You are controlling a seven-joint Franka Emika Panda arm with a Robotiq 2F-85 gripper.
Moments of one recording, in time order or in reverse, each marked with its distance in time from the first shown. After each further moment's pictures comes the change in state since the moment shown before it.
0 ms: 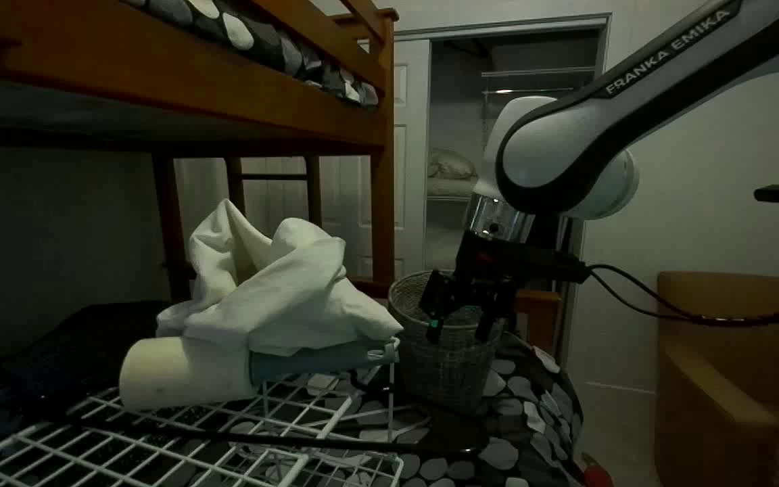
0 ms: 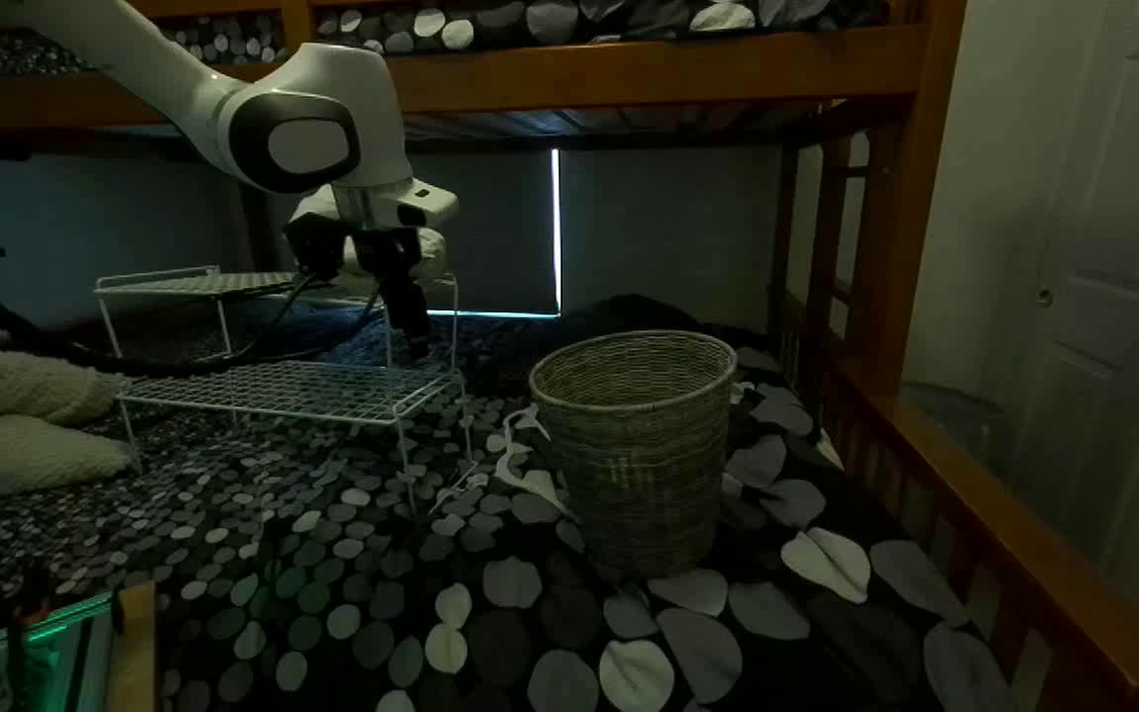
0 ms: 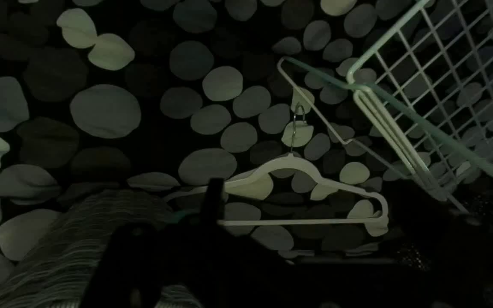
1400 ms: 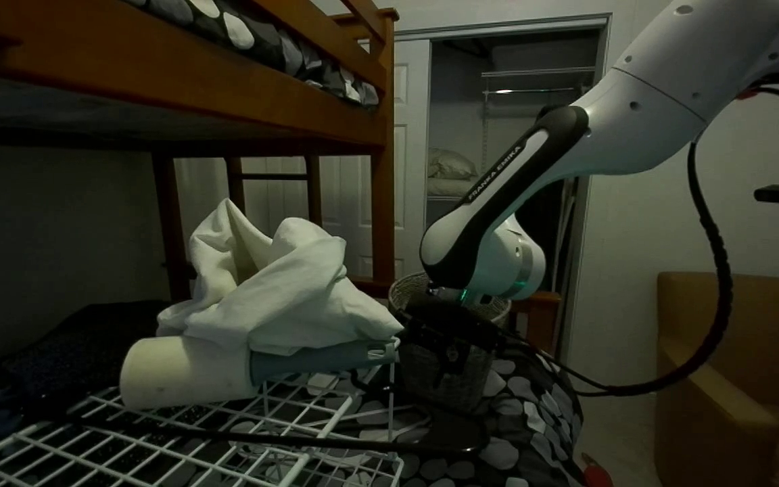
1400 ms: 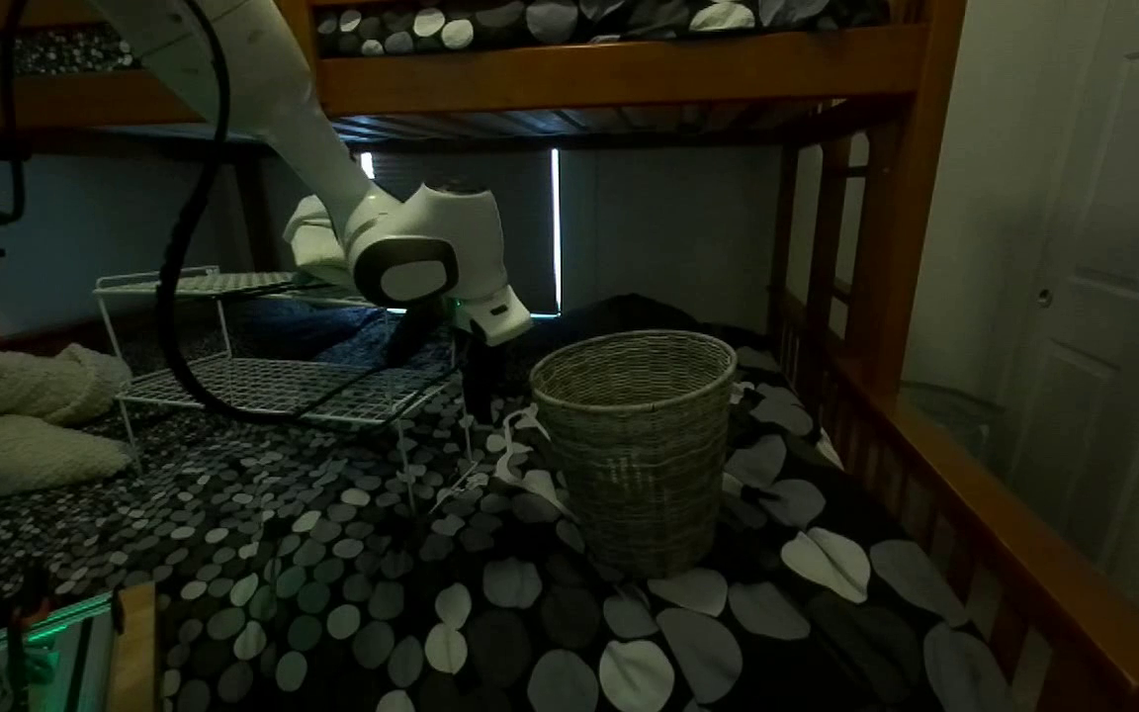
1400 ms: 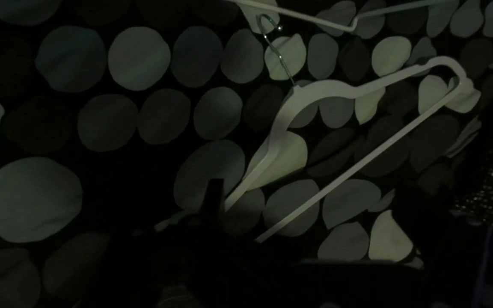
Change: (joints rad) arm -0.017 0.516 -0.034 0.213 0.241 0.349 0.321
